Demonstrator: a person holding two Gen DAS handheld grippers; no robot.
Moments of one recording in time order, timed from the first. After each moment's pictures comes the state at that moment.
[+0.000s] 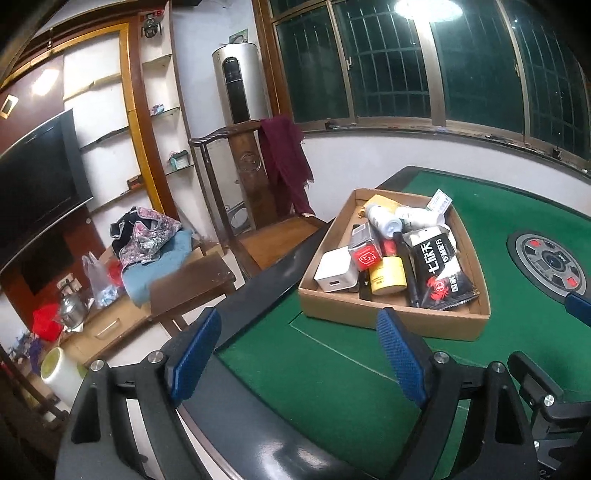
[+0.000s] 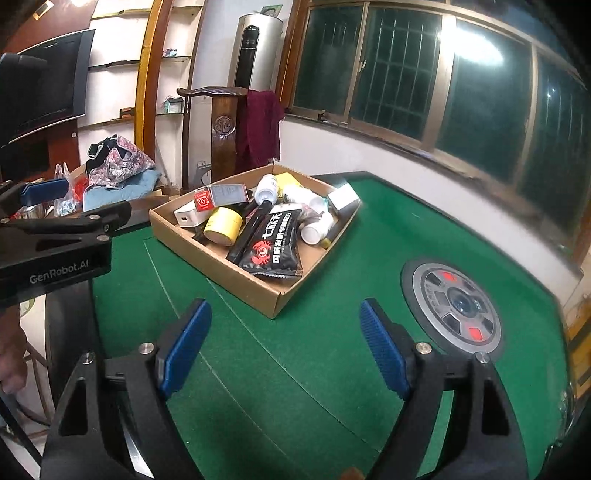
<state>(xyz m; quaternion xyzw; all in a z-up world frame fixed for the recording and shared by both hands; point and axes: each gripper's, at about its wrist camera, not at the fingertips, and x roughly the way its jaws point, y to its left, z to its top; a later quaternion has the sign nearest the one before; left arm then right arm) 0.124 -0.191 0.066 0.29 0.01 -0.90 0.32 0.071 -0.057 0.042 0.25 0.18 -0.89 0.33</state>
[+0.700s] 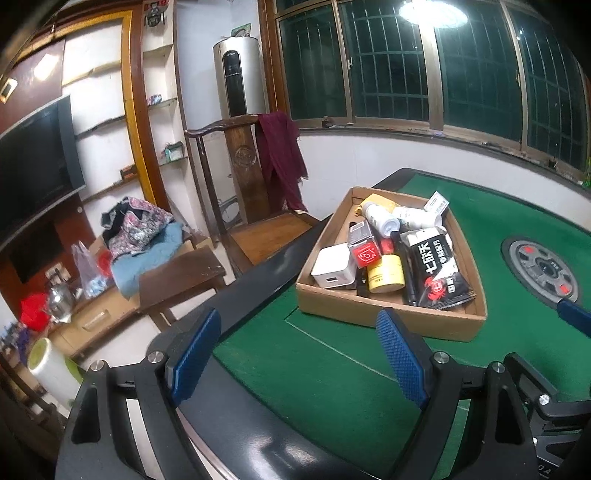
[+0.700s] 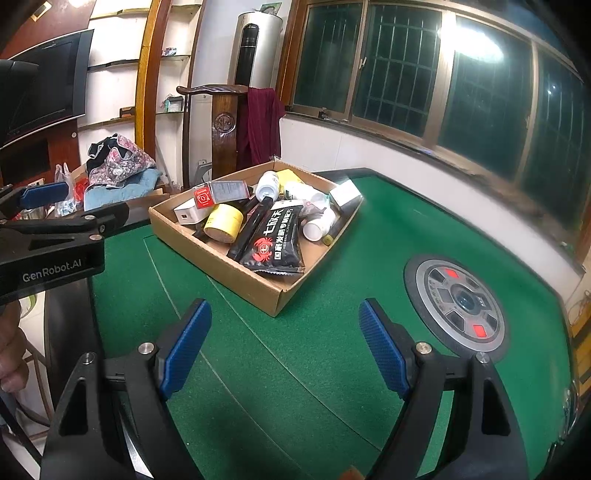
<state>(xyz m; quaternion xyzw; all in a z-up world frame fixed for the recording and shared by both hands) 0.132 -0.205 0.062 0.29 0.05 -0.91 0.30 0.074 -0.058 0.041 0.25 0.18 -0.89 0.33</state>
